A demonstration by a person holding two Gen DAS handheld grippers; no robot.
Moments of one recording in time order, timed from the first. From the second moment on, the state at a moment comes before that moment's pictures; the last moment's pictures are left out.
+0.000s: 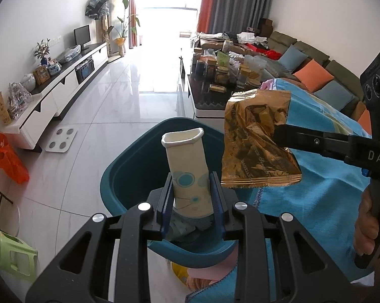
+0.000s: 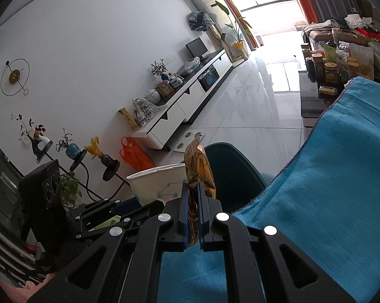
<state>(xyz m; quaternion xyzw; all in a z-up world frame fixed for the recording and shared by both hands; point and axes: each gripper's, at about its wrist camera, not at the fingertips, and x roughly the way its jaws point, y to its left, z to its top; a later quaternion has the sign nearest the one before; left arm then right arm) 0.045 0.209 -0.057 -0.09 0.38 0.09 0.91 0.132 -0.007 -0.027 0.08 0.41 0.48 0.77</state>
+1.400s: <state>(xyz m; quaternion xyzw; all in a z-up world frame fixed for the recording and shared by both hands) 0.046 0.213 -0.069 -0.09 0.37 0.11 0.92 0.139 0.005 -0.039 0.07 0.45 0.45 0.77</state>
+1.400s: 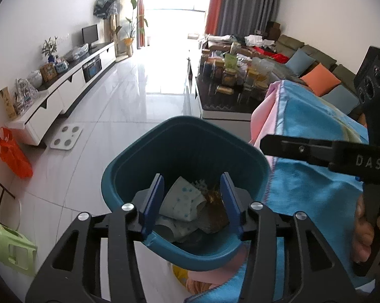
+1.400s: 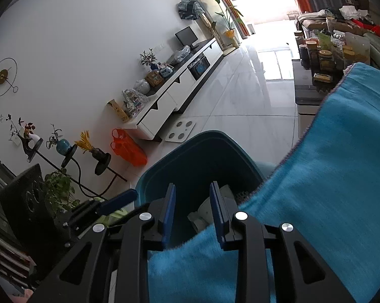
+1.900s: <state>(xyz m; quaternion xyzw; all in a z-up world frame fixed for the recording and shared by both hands) 0.013 0.121 -0.032 -0.05 0.30 0.01 0.95 0.082 -0.131 0.002 0.05 0.36 0.41 0.84</state>
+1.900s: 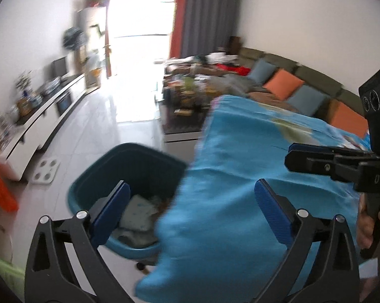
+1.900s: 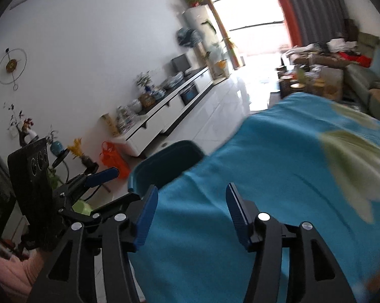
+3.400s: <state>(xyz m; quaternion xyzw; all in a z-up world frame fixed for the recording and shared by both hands) 0.144 -0.160 -0.073 0.00 0.44 -0.32 0.84 0.021 -0.419 -0.051 0.19 0.37 0.15 0.90</state>
